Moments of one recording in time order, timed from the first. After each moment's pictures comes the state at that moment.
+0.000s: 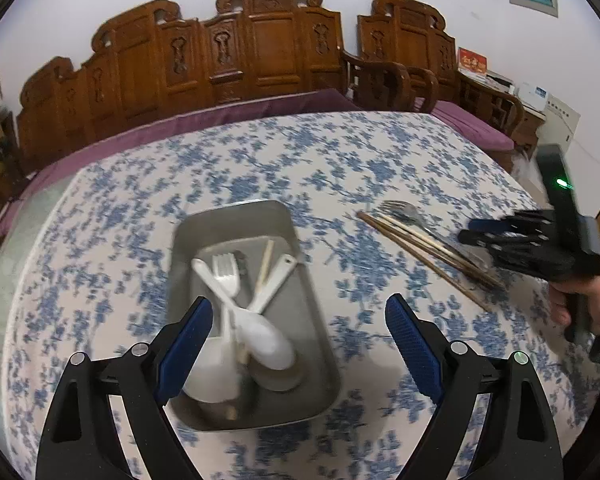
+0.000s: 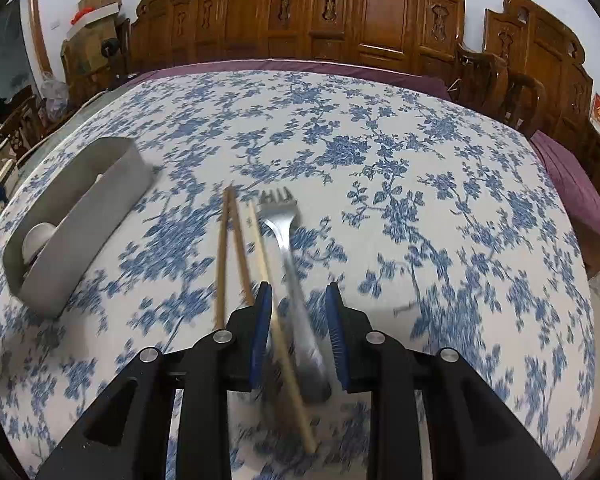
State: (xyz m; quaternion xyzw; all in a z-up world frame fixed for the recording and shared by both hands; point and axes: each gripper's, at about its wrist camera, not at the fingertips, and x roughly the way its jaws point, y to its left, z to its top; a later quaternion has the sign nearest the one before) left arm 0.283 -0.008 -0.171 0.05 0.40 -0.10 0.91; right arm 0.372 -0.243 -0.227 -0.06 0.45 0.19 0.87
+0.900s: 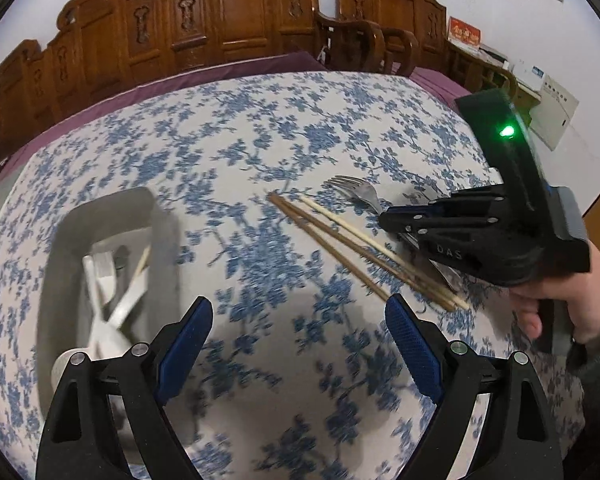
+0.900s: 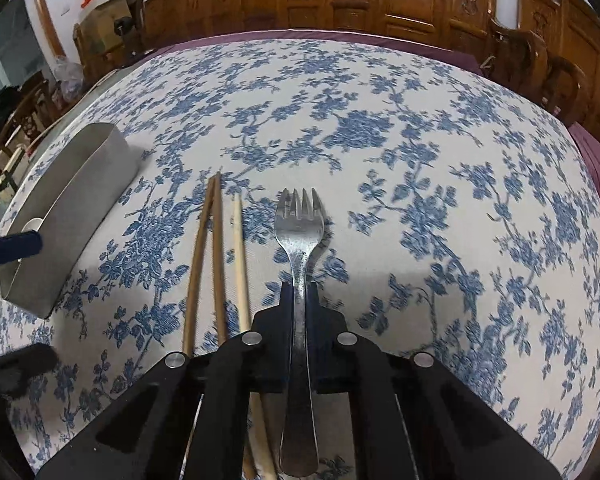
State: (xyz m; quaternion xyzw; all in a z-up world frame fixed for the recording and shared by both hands) left arm 0.328 -0.113 -0.209 0.05 0.46 -0.12 0.88; right arm 0.411 -0.254 -0.250 -0.06 0.50 0.24 0.83
